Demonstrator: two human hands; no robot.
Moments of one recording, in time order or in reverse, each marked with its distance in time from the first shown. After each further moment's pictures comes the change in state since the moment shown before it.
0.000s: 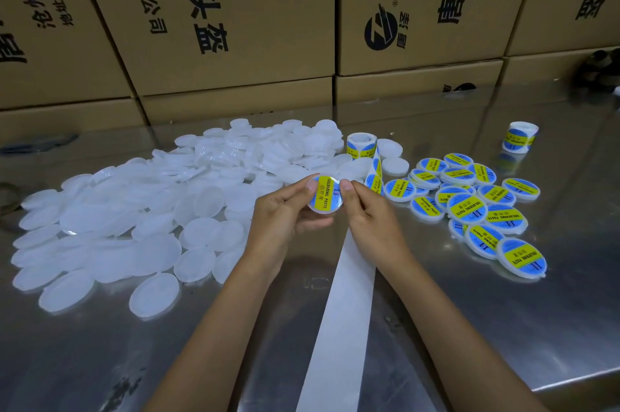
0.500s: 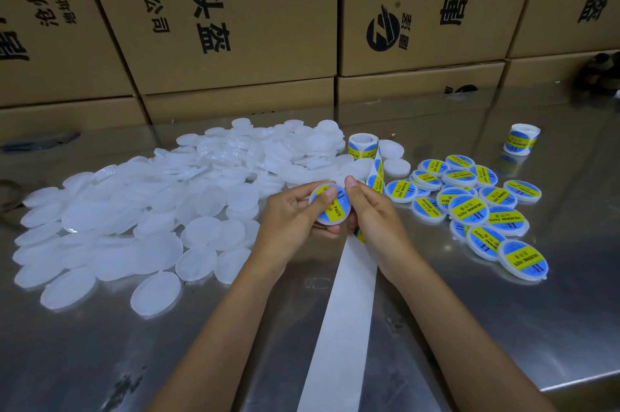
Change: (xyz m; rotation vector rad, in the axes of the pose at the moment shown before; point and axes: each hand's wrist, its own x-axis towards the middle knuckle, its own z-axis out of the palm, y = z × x) left_hand -0.003 -0.002 0.008 0.208 -0.011 0.068; right_hand 0.001 -0.007 -0.003 0.304 -0.078 0.169
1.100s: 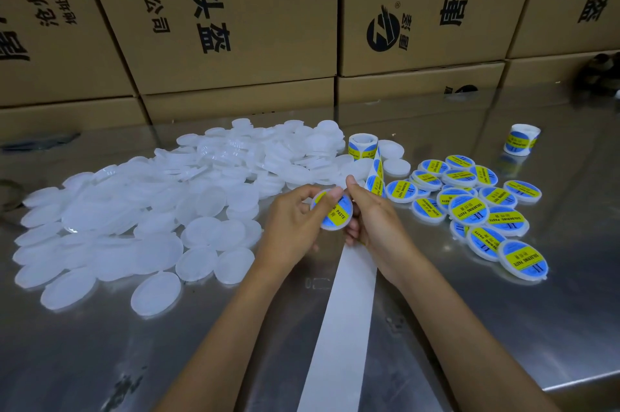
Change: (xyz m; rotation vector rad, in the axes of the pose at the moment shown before) left_hand -0.001 -0.004 0.001 0.334 0.063 0.134; right_hand 0.006 -0.001 0.000 0.135 -0.016 0.265
